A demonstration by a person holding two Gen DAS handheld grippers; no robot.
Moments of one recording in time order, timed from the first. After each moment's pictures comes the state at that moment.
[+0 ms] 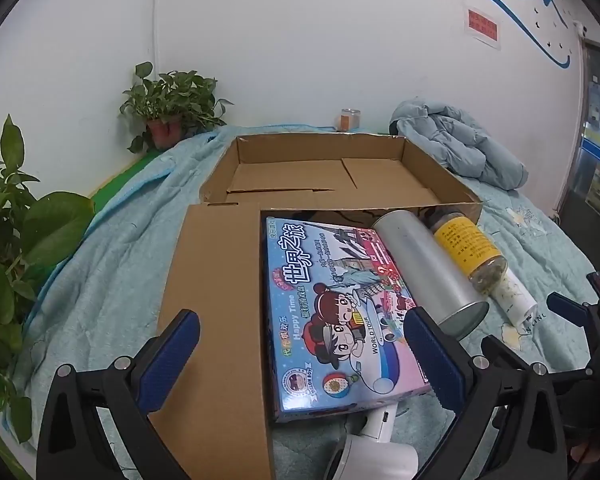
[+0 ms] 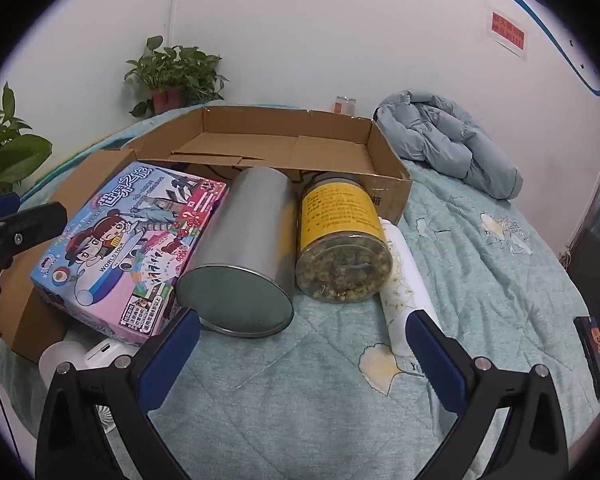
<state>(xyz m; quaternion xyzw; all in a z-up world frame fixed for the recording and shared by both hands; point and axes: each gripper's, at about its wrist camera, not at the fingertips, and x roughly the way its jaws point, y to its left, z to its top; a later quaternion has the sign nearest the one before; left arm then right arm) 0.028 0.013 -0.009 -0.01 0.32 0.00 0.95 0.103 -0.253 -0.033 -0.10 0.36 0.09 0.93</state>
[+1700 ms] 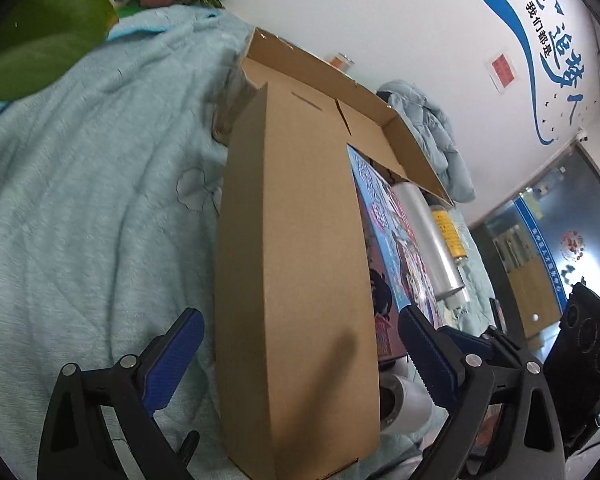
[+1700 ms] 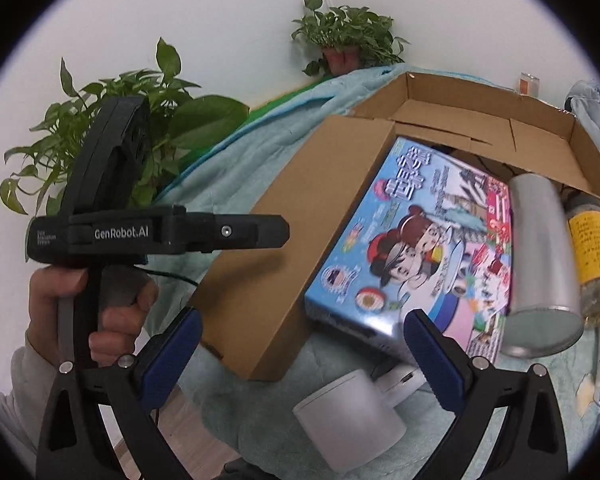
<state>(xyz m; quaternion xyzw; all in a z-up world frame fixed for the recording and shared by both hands) 0.056 0.167 -0.070 -0.24 0.45 -0.15 0.85 0.049 -0.143 -0.001 -0.04 0.44 0.39 0.81</state>
